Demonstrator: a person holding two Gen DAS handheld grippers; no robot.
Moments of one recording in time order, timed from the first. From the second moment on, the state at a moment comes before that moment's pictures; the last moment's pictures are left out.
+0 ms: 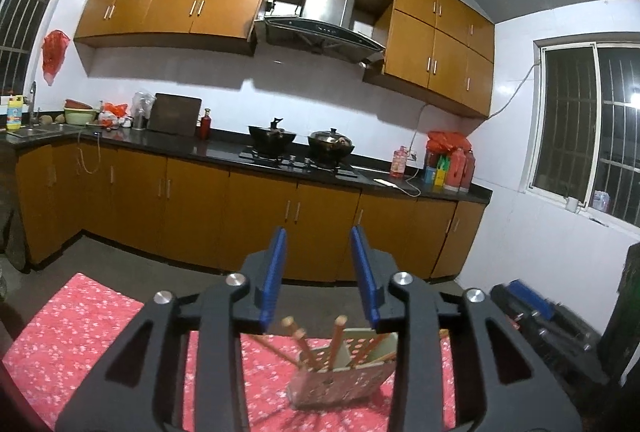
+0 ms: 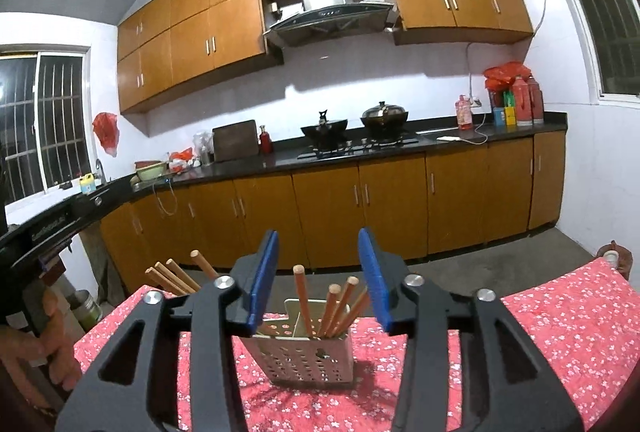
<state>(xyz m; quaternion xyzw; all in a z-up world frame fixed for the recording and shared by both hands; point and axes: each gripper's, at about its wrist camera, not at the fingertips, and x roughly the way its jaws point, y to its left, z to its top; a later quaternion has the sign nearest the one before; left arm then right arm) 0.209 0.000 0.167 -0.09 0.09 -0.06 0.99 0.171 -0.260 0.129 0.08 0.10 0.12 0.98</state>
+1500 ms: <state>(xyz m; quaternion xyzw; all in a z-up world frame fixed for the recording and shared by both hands) 0.025 0.016 0.013 0.01 0.15 0.02 0.99 0.014 -0.240 0.004 0.01 0.18 0.04 0.98</state>
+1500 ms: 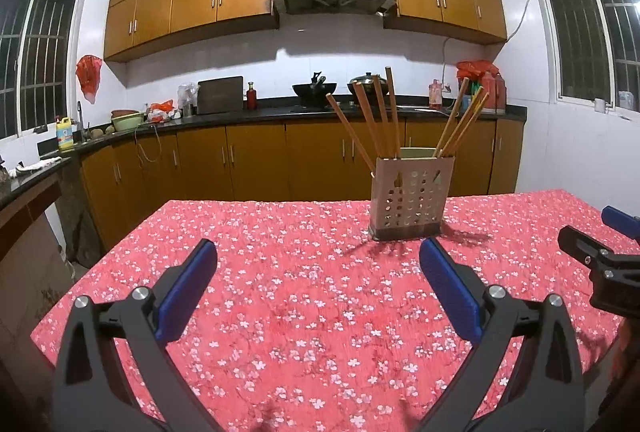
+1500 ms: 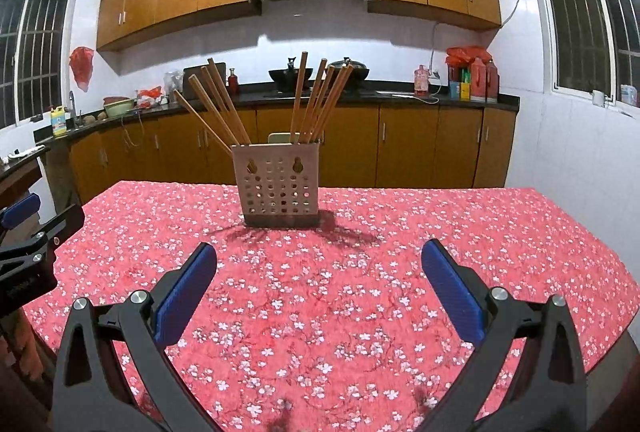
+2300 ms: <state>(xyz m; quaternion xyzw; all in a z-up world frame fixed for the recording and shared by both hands) 0.022 0.016 0.001 0.01 0.16 0.03 0.99 0.013 -0.240 0.000 0.00 0.17 0.04 0.98</state>
